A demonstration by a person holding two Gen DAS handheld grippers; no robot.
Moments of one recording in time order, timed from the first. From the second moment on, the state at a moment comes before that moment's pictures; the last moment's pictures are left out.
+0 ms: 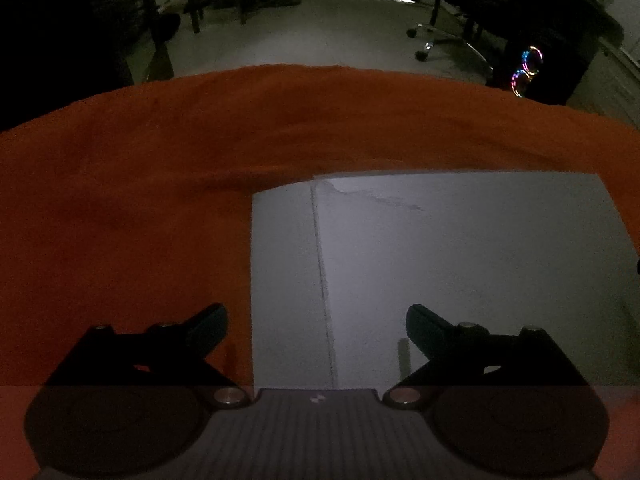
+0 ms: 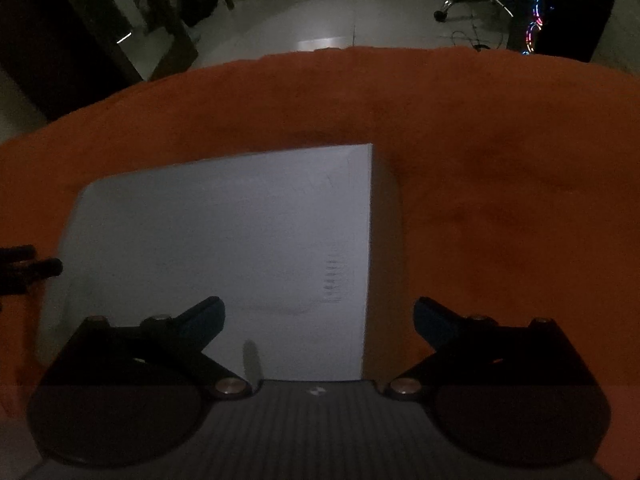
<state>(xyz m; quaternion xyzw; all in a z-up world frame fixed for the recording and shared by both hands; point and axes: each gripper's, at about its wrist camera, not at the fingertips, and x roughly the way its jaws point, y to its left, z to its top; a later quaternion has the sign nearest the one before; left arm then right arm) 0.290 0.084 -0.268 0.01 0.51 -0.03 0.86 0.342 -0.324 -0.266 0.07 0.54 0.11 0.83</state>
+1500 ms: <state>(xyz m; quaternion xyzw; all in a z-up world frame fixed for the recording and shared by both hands) 0.295 0.095 -0.279 -0.12 0.53 -0.07 0.83 0.326 -0.293 -0.278 0.13 0.60 0.12 0.78</state>
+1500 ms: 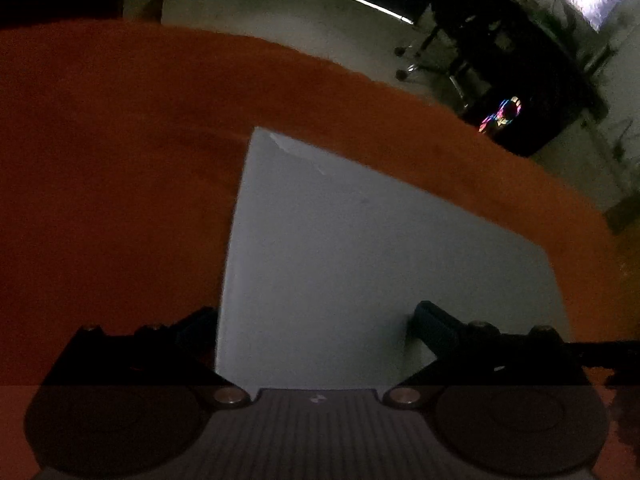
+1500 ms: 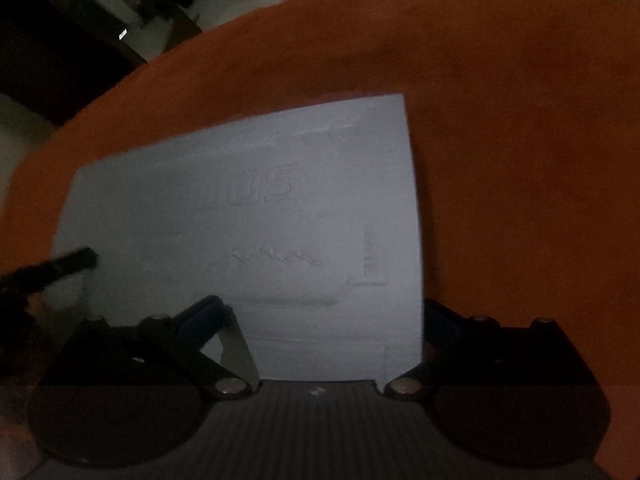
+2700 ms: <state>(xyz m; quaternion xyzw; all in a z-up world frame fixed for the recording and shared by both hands) 0.268 0.071 -0.192 0.00 0.52 -0.03 0.86 0.316 -0.254 -0.204 0.10 0.58 0.06 0.81</state>
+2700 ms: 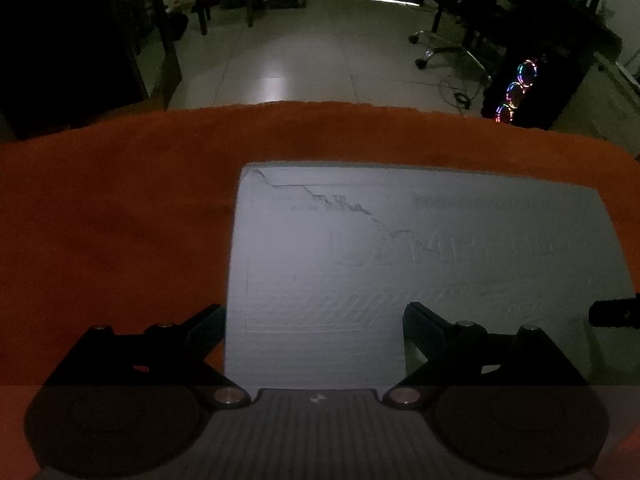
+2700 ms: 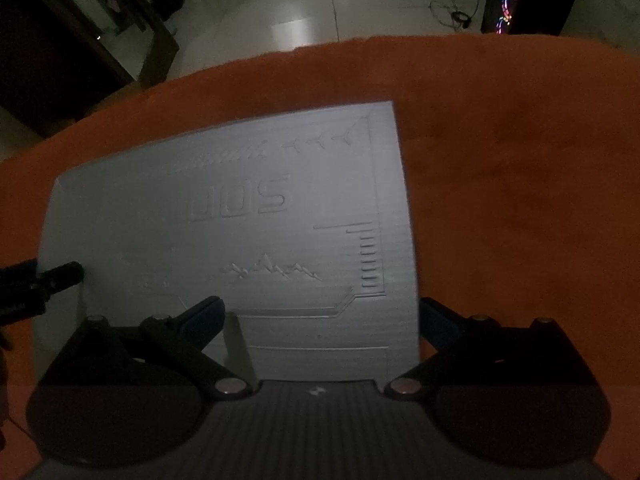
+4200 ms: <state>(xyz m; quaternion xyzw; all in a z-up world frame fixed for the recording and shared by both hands) 0.091 0.035 -0.153 0.05 0.59 -0.09 0.80 0.117 -0.288 -0.159 0.08 0.59 0.10 0.80</state>
